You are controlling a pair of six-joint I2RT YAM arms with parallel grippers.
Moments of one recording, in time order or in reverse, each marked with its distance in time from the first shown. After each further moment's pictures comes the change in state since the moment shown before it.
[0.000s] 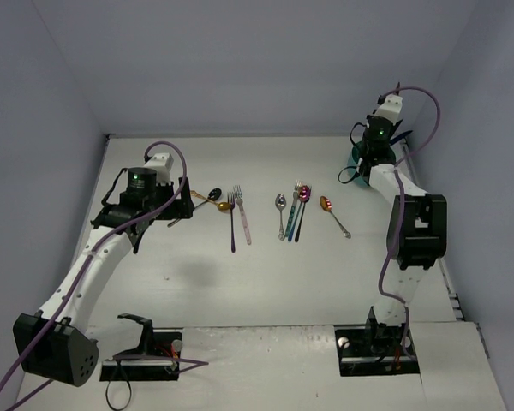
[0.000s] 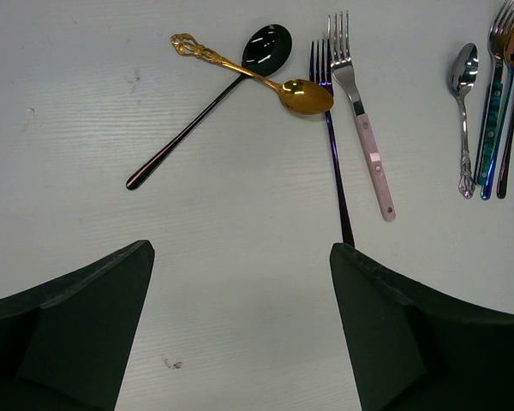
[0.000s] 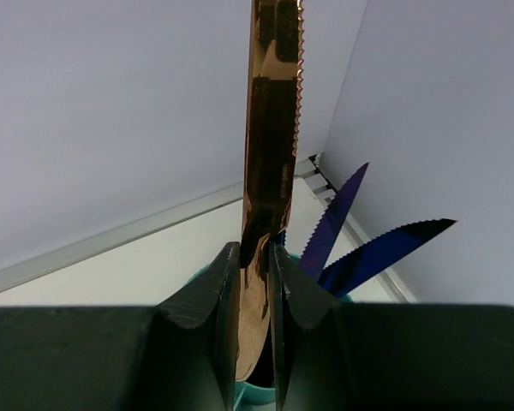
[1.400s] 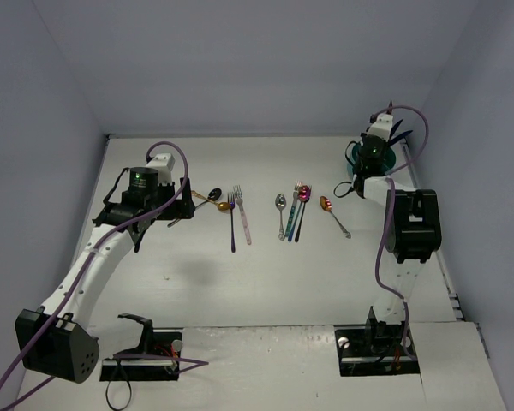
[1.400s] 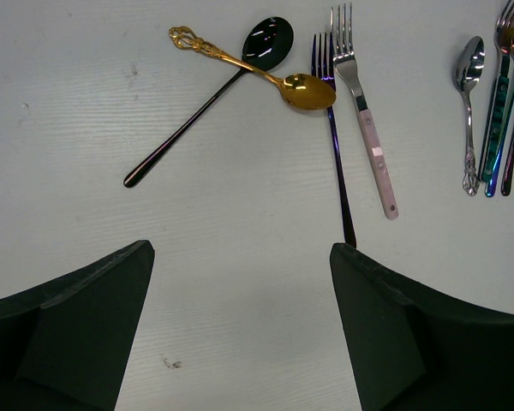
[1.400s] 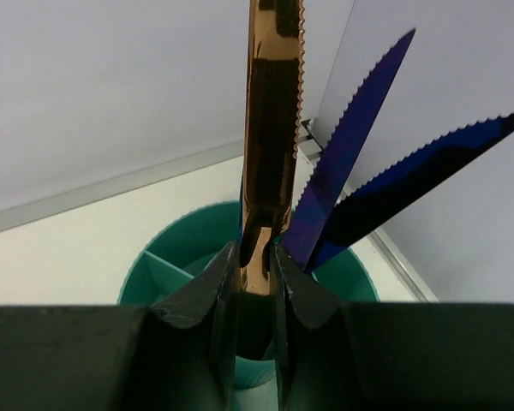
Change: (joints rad) left arm 0.000 0.019 0.000 0.000 0.004 0.000; right arm -0.002 0.086 -0.146 0.223 0.016 -0.061
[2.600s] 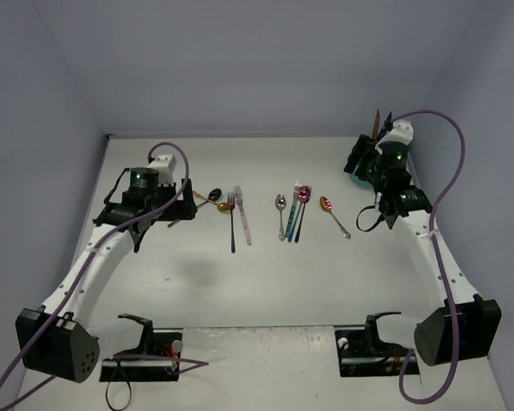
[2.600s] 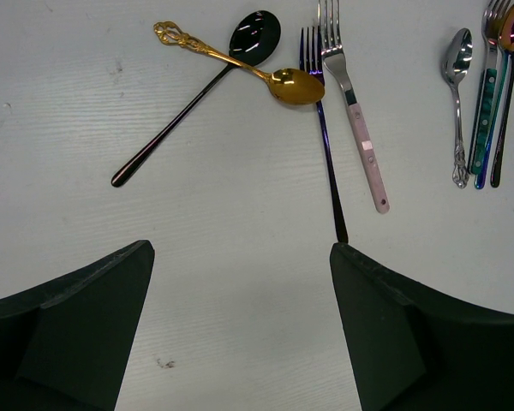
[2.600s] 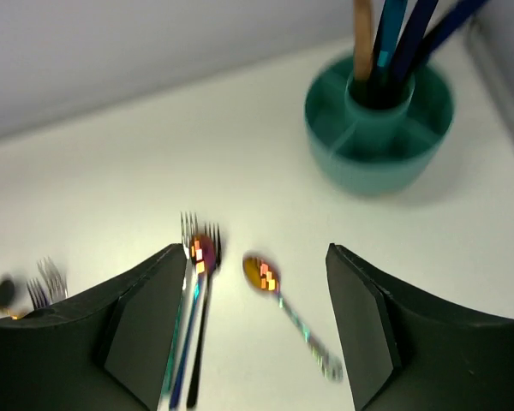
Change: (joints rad) left arm 0.000 0.006 0.000 0.000 0.032 -0.001; right arm 0.132 -0.787 -0.138 -0.919 -0.322 0.371
